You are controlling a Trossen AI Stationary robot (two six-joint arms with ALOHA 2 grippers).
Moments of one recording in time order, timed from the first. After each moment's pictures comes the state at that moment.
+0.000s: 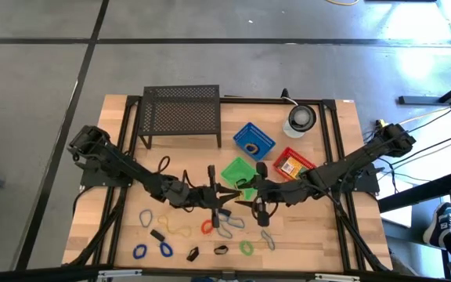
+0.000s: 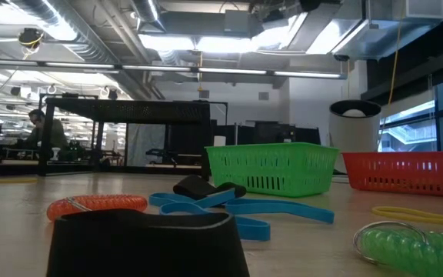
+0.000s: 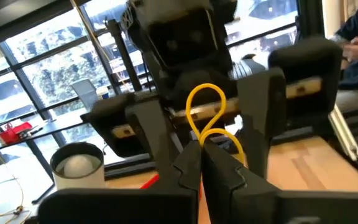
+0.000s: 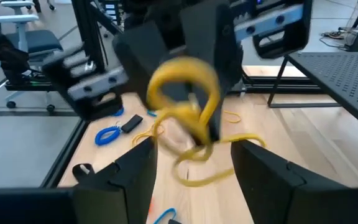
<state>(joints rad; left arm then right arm) -0.44 1.66 0.97 0.74 -0.59 0.33 0.50 1.46 0.97 0.18 0.45 0.15</state>
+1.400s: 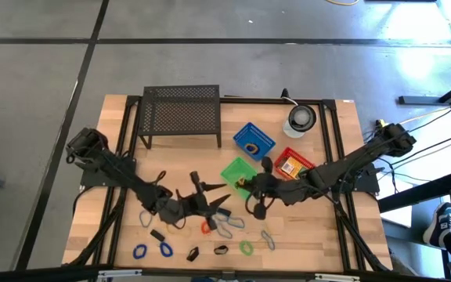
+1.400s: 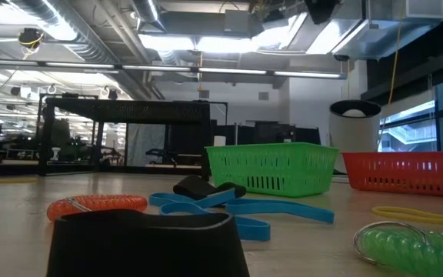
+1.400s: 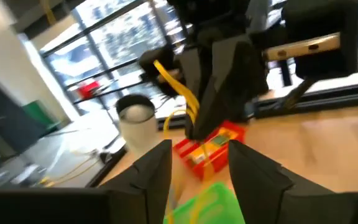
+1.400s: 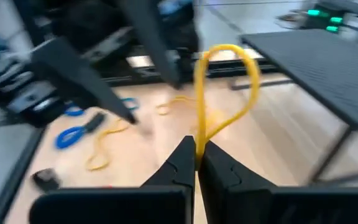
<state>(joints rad) -0.58 1.66 0.97 0.60 -1.05 0.26 0.49 1.45 0.97 0.09 0.62 0.26</state>
